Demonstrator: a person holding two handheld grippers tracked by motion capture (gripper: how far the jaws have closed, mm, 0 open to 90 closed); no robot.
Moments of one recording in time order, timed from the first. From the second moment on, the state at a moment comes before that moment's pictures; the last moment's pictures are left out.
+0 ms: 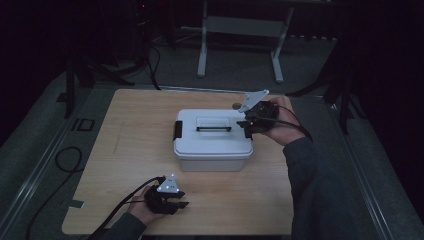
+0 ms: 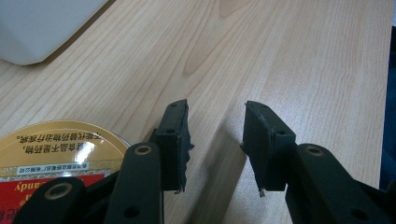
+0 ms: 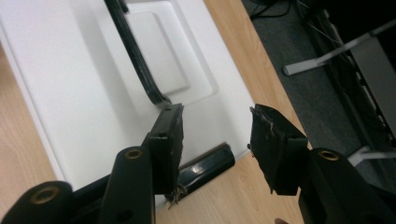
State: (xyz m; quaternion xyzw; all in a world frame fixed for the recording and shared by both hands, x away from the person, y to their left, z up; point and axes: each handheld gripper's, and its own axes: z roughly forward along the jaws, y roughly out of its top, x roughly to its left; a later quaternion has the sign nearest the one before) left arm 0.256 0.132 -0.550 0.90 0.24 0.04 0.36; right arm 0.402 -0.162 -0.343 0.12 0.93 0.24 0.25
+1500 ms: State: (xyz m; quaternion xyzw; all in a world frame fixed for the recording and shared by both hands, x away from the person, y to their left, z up) left arm 0.251 0.129 -0.549 0.90 0.23 0.07 0.35; right arm 0.407 -0.110 -0.324 0.03 0.96 0.15 0.22
